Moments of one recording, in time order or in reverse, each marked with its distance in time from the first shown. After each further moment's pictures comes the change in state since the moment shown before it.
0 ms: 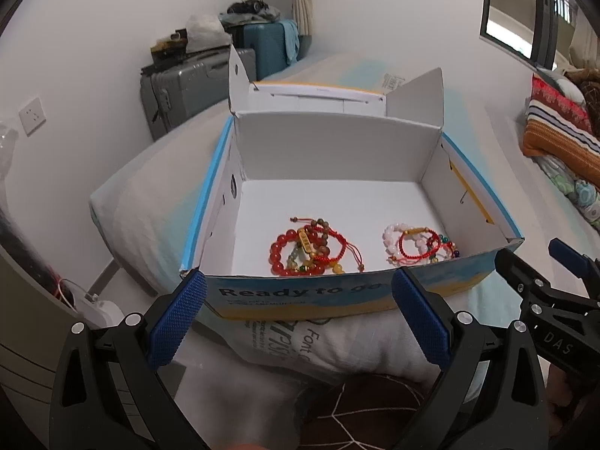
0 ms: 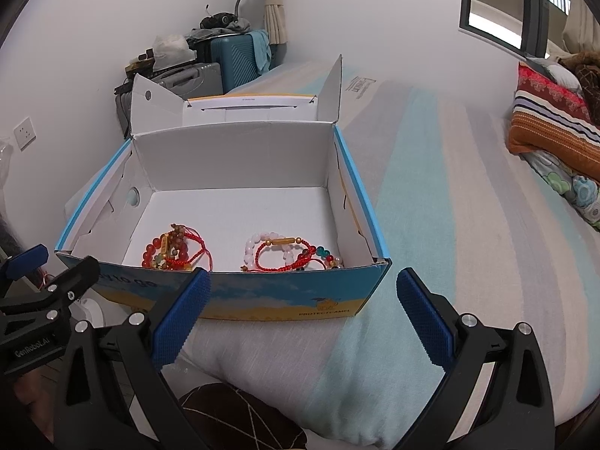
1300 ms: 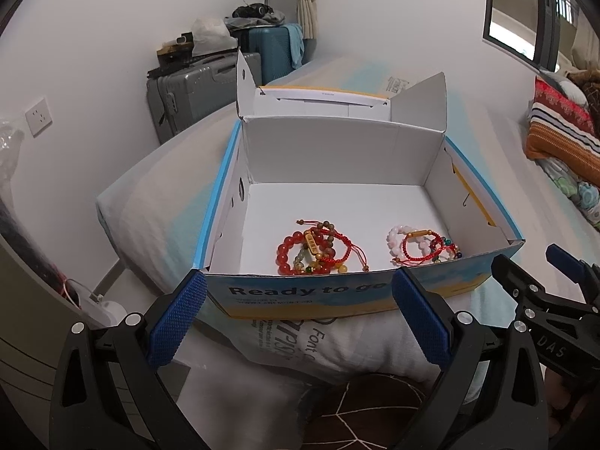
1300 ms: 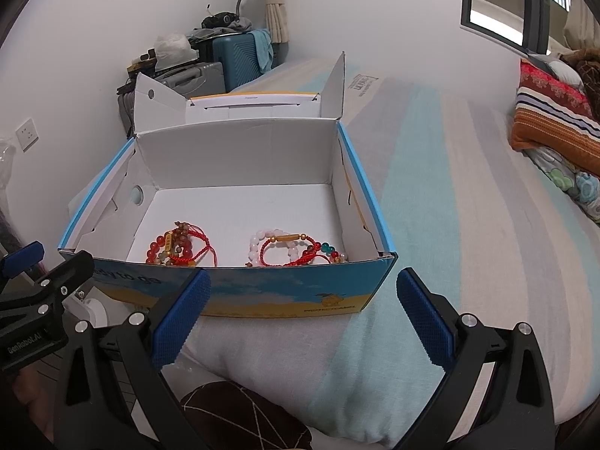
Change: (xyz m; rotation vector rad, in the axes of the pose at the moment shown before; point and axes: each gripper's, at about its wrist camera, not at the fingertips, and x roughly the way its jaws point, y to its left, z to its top) left arm -0.008 0.003 0.001 0.000 -0.011 0.017; right arm 0.004 0.007 -0.003 0.005 0.001 0.010
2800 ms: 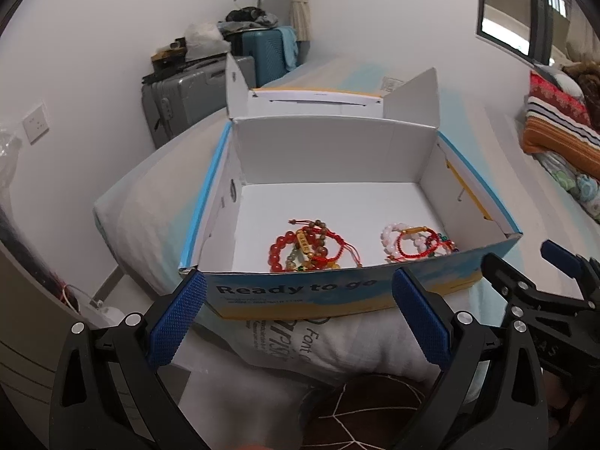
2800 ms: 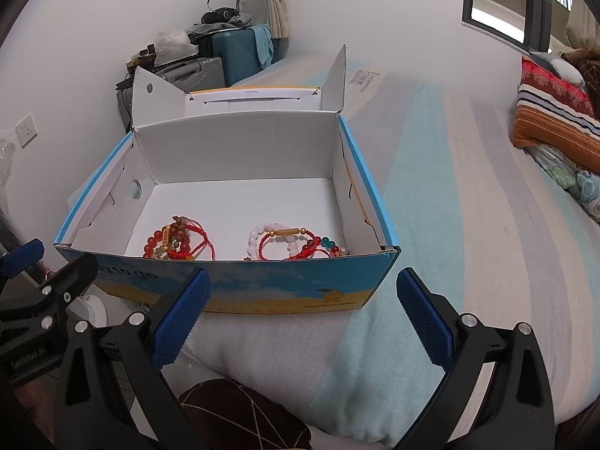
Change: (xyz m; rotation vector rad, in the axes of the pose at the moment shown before) left arm 0.001 -0.012 -0.005 0.034 -0.013 -0.005; right arm 0.008 0.002 -0.005 0.007 0.016 -0.001
